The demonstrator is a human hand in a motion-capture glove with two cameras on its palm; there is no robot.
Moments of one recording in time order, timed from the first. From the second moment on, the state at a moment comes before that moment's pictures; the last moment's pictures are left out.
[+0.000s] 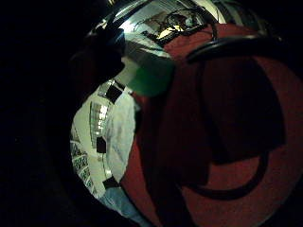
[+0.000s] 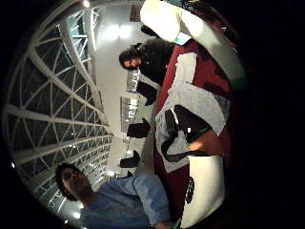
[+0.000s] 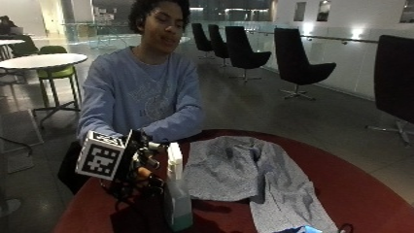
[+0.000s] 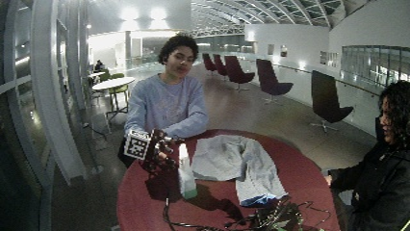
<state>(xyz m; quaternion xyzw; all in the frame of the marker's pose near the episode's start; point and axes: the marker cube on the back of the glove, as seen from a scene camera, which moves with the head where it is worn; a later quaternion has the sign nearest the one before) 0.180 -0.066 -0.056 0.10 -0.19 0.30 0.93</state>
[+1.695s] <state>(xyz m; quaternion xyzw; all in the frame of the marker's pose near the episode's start) 0.134 -0.170 -0.035 -0.17 -0.23 0.20 0.94</state>
